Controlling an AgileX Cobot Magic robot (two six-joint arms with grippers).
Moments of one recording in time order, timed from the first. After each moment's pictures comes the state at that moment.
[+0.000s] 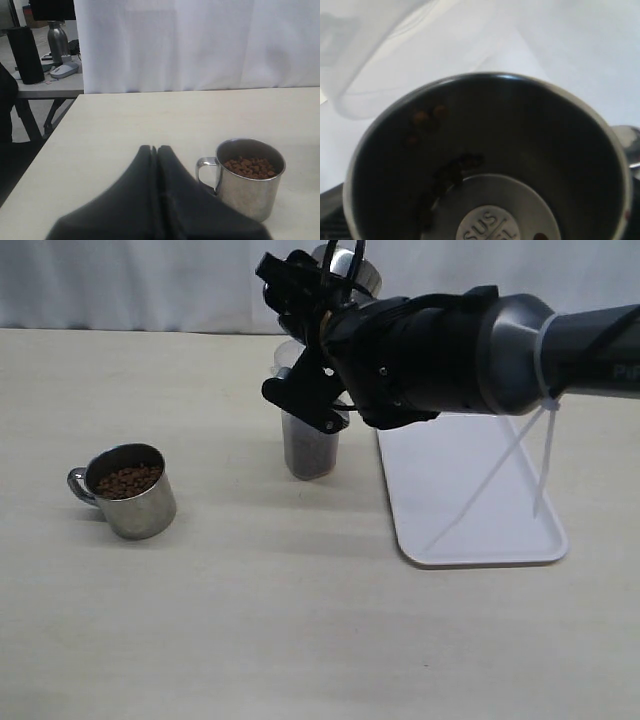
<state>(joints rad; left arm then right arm) 0.01 0.00 0.00 0.02 0.24 0.05 0.87 1.91 -1.30 -1.74 0.59 -0.52</state>
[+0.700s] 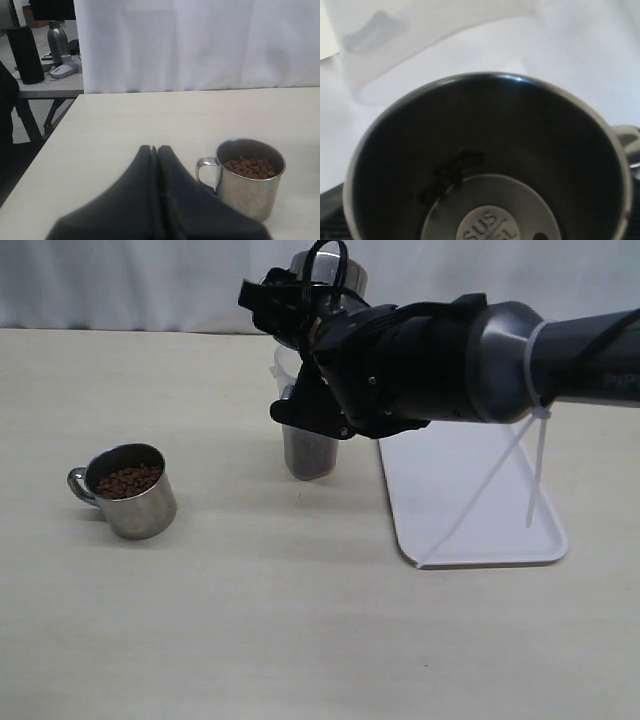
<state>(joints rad) 0.01 0.00 0.00 0.02 0.24 0.05 0.90 1.91 -1.30 -1.74 0.61 -0.75</state>
